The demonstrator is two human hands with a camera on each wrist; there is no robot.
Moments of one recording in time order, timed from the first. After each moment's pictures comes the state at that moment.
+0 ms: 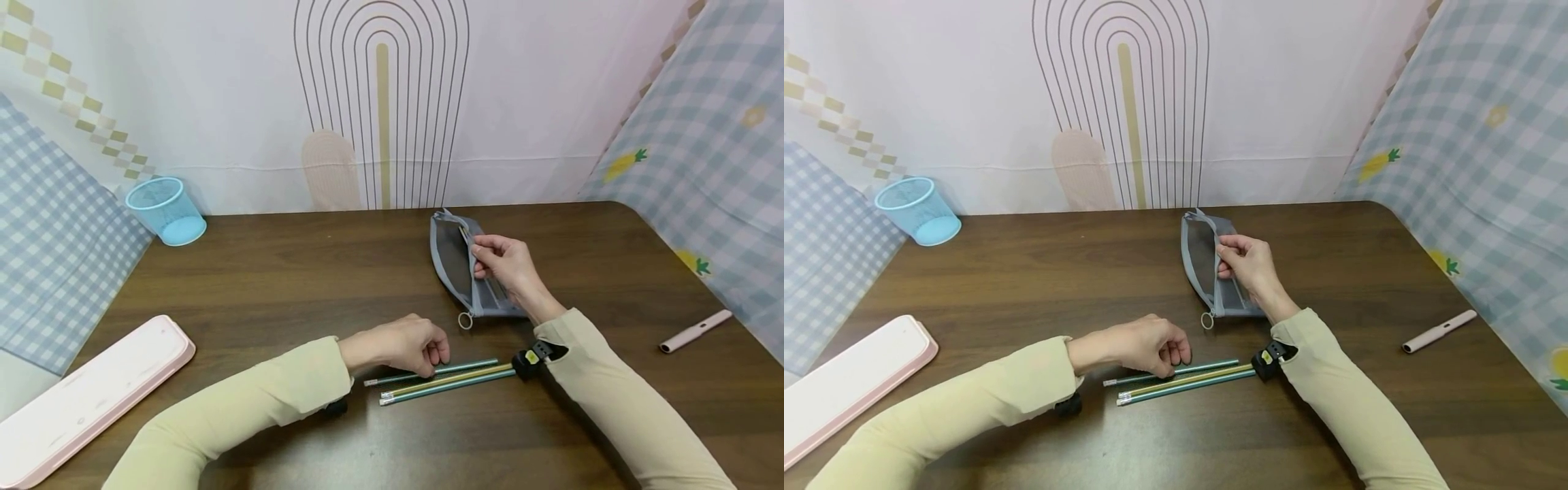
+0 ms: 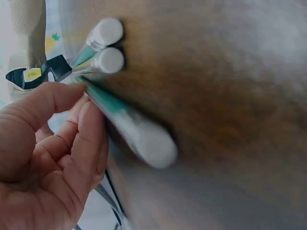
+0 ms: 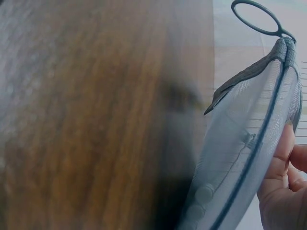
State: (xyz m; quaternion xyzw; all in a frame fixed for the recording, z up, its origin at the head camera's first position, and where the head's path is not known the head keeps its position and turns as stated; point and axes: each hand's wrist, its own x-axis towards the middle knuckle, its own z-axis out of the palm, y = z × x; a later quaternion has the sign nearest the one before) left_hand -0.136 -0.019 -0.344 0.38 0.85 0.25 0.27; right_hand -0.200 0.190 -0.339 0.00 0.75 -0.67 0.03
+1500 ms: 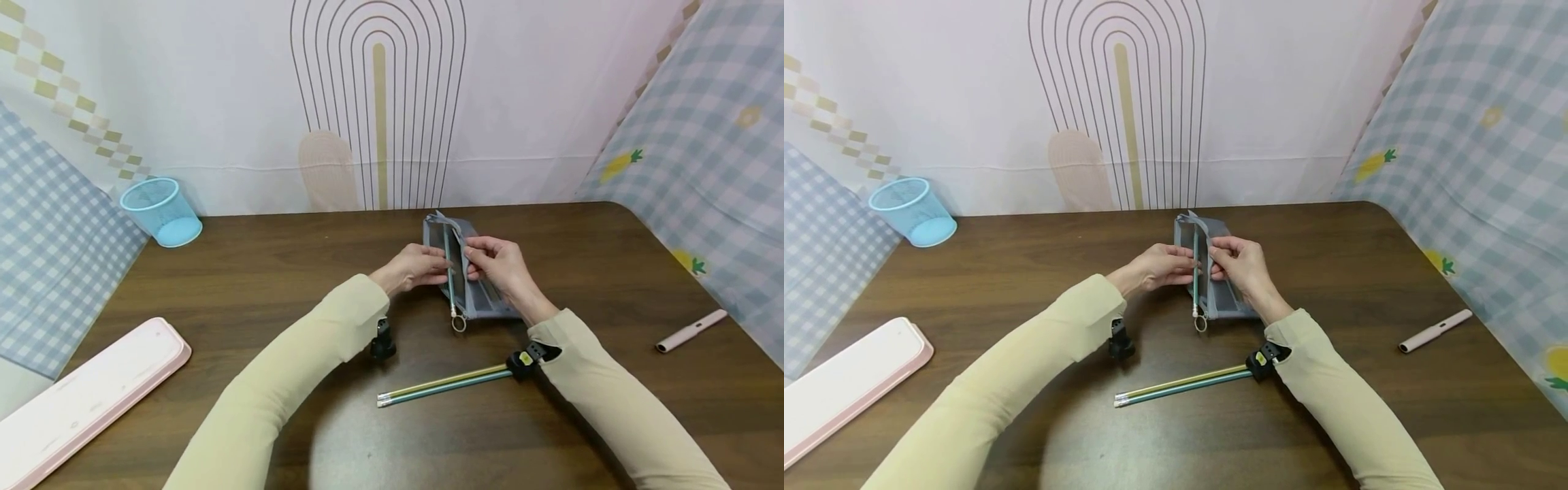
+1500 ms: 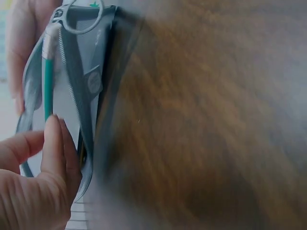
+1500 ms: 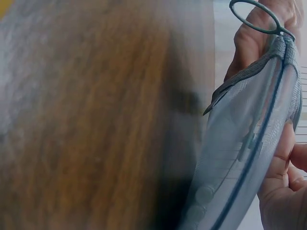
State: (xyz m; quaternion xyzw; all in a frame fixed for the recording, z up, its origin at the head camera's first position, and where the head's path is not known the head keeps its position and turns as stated) left_hand -0.240 0.021 -0.354 -0.04 0.65 0.70 0.30; right_hand -0.201 0.185 -0.341 0.00 0.77 -0.64 0.04
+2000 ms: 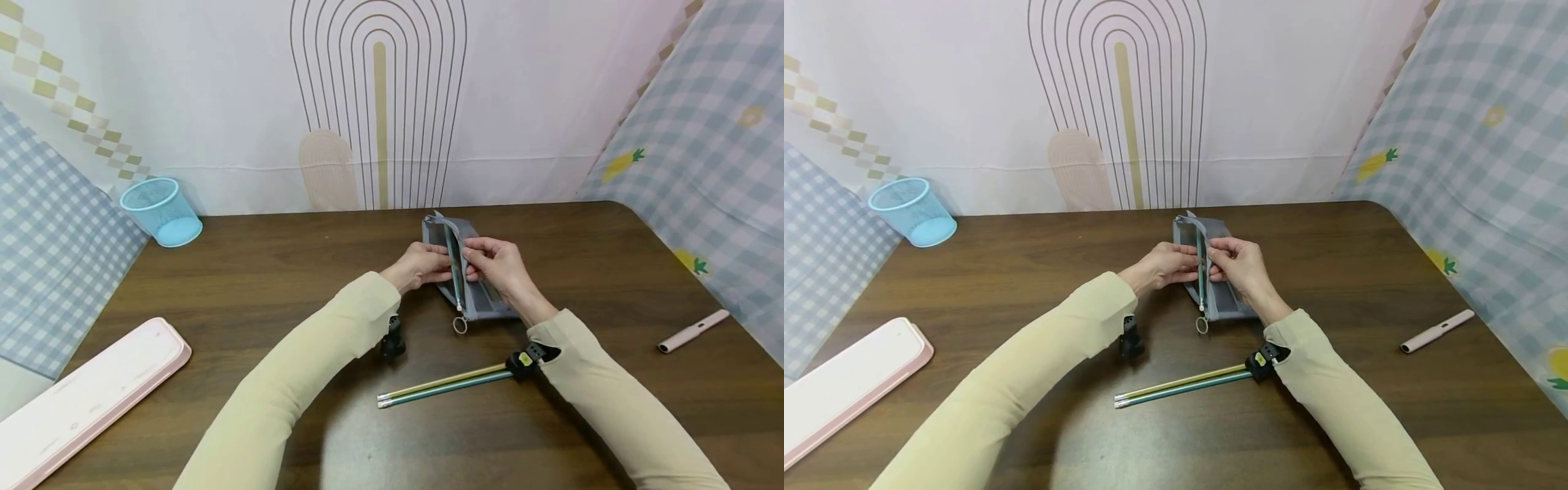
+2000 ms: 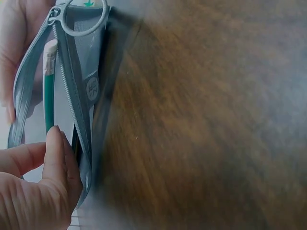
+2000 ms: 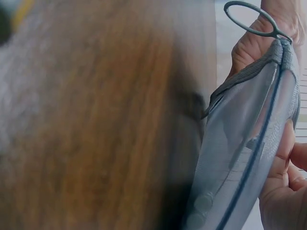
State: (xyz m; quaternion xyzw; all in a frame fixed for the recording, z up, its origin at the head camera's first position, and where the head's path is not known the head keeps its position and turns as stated) left_hand -0.240 0.032 -0.345 -0.07 0.64 0.71 0.29; right_hand -0.201 0.183 -0.342 0.00 0.76 -0.65 0.05
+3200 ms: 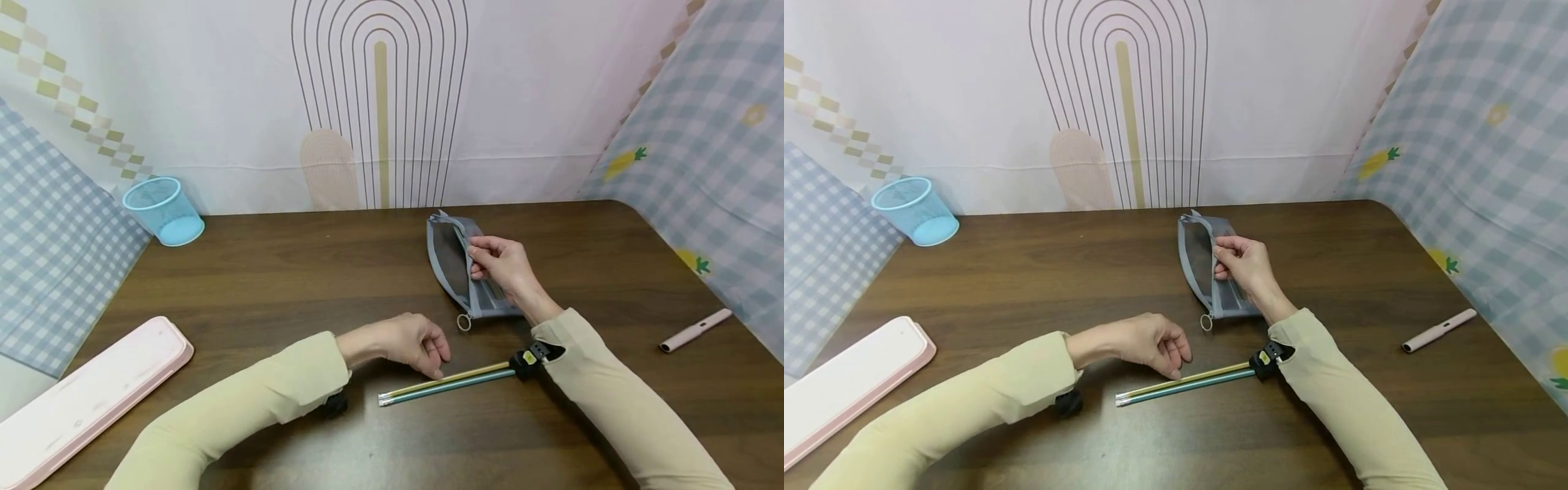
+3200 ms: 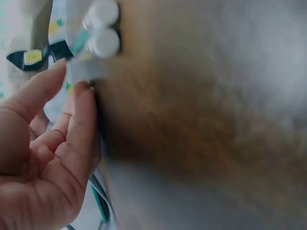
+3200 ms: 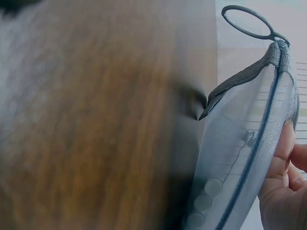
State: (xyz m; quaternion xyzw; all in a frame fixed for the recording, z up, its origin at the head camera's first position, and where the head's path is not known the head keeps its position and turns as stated) left_hand -0.143 -0.020 -0.350 0.31 0.81 0.35 0.36; right_hand -0.201 0.189 -0.342 0.01 0.76 -0.65 0.04
